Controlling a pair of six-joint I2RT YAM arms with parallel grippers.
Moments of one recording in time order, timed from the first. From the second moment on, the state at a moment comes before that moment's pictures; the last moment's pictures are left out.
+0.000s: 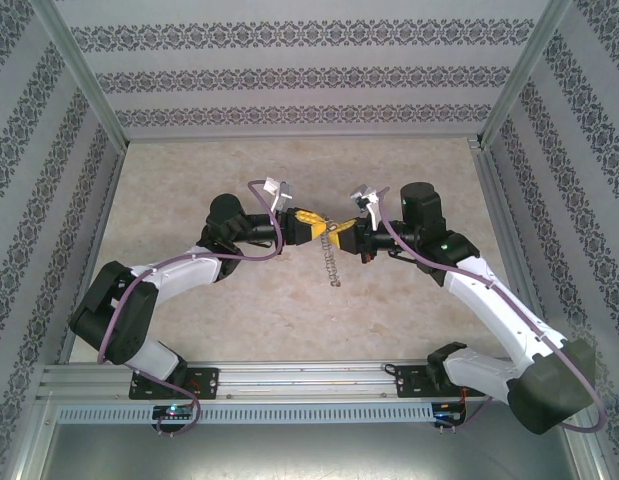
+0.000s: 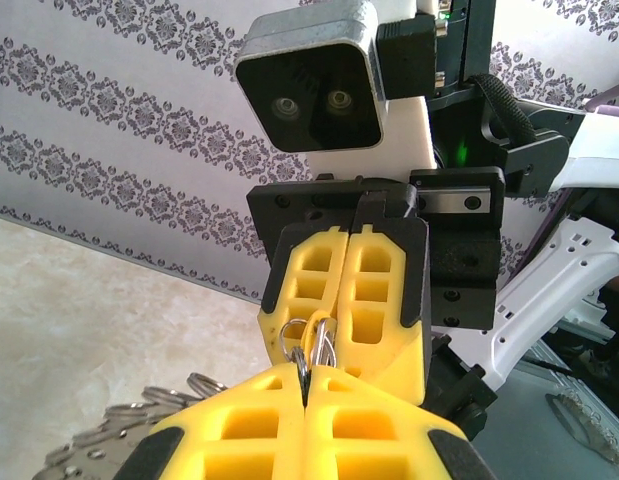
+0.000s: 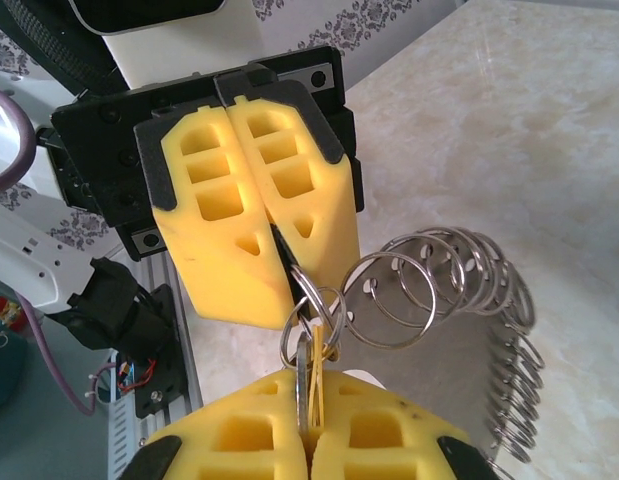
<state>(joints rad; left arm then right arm) -0.51 1.53 0.80 0.92 0.99 -0.50 0.41 1.11 0.90 -0.28 -0.85 0.12</state>
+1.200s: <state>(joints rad) -0.51 1.53 0.80 0.90 0.99 -0.50 0.40 1.10 0.88 -0.28 -0.84 0.13</state>
